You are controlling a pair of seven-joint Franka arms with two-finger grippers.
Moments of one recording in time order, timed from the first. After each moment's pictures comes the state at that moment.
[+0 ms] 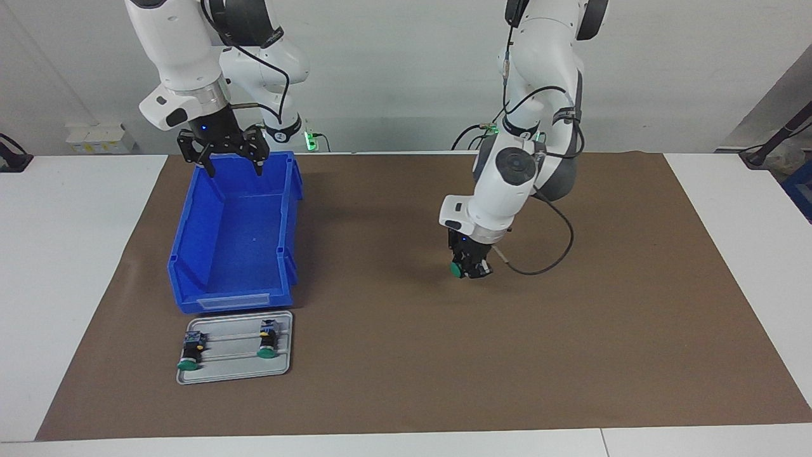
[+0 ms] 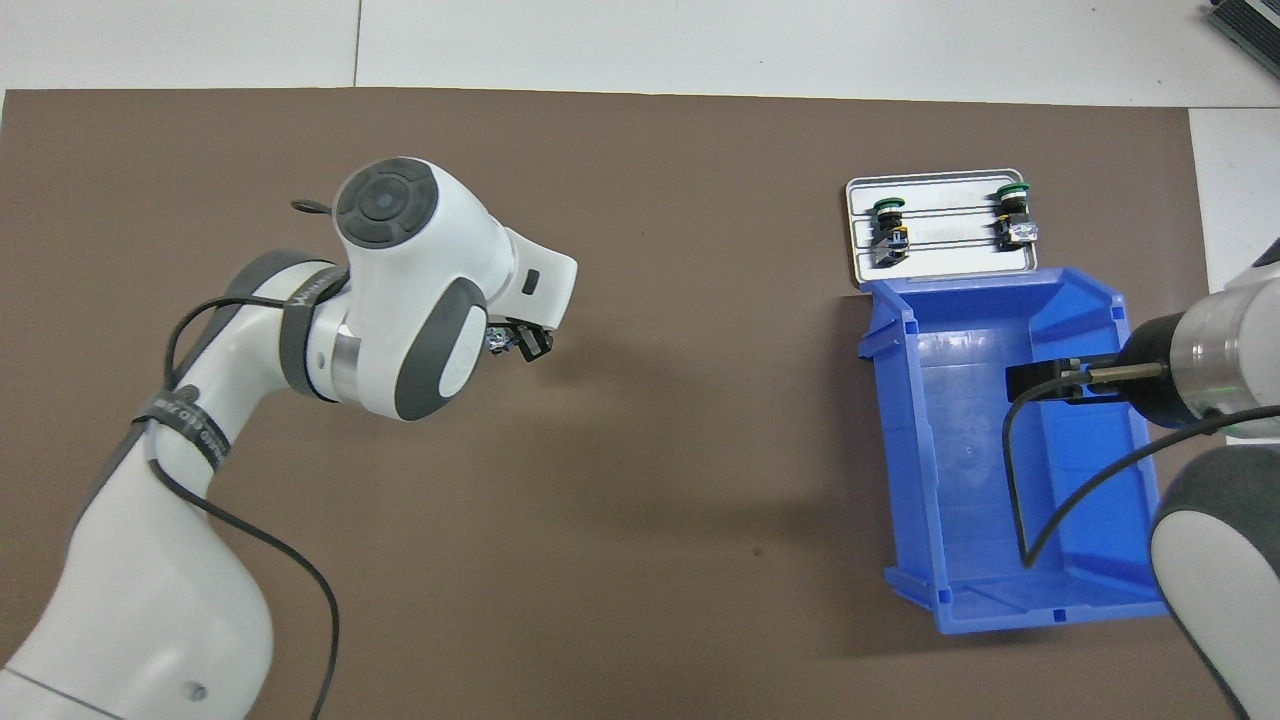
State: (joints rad) left arm -0.41 0.33 0.05 -1.68 -0.31 2.02 0.90; right arm -0.01 -0.19 0.09 -1.90 0.01 1.75 0.07
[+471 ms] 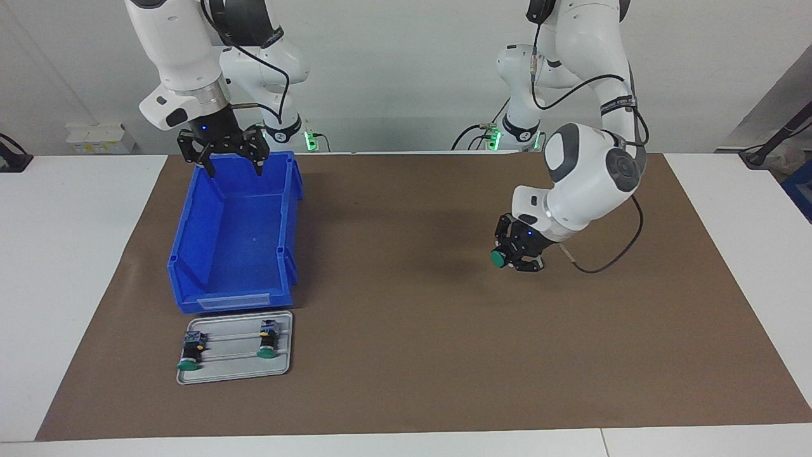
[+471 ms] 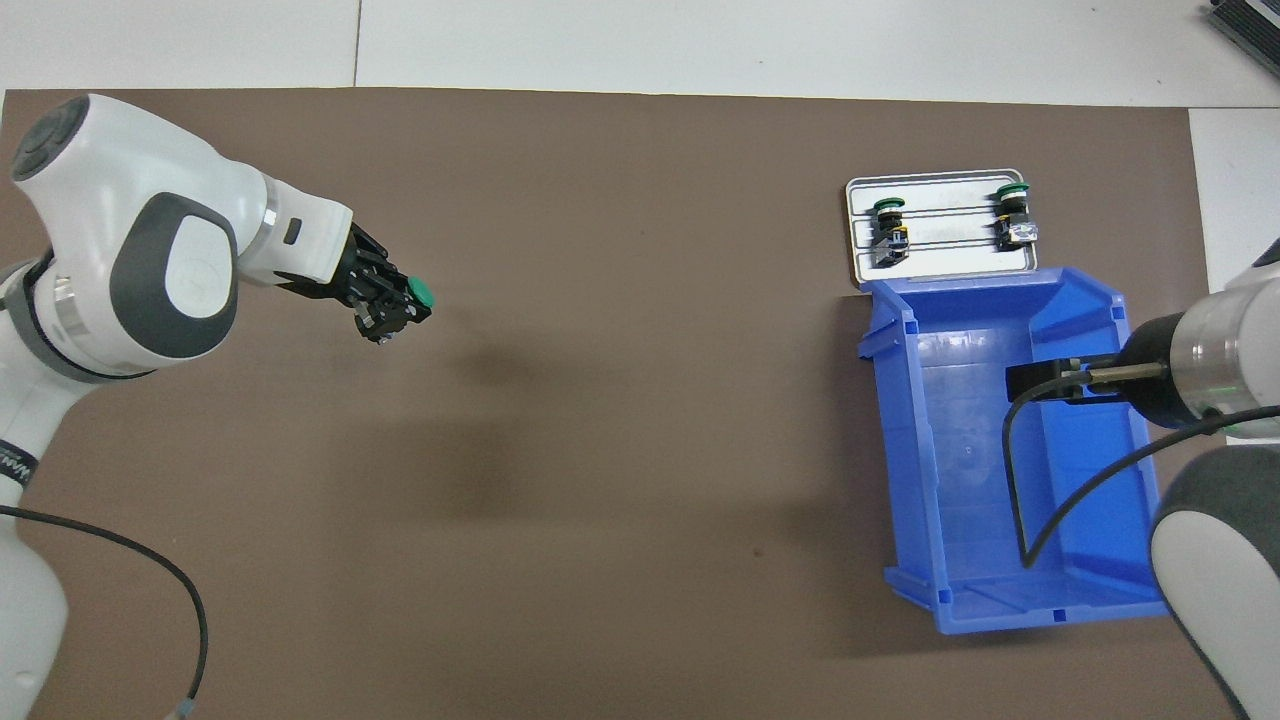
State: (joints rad) left arm -0.20 0.32 0.05 -1.70 -0.51 1.93 1.18; right arm -0.01 -0.19 0.09 -1.90 0.01 1.75 0.07
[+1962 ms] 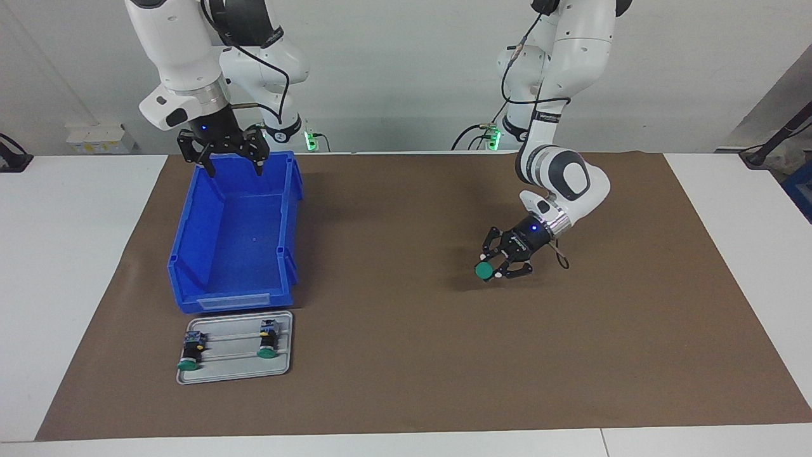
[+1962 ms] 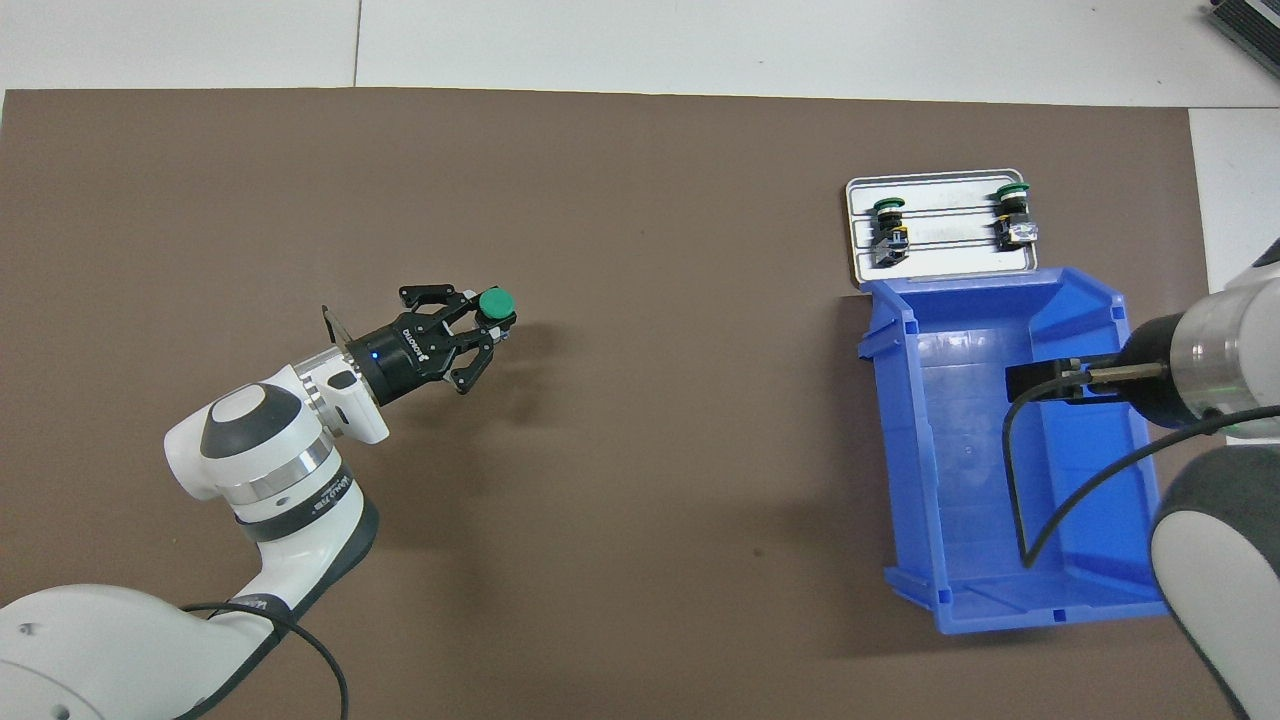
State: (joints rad) left arm -0.27 0.27 0.02 -2.23 -2.06 2.24 2.52; right arm -0.01 -0.19 0.09 -1.90 0.01 1.75 0.07
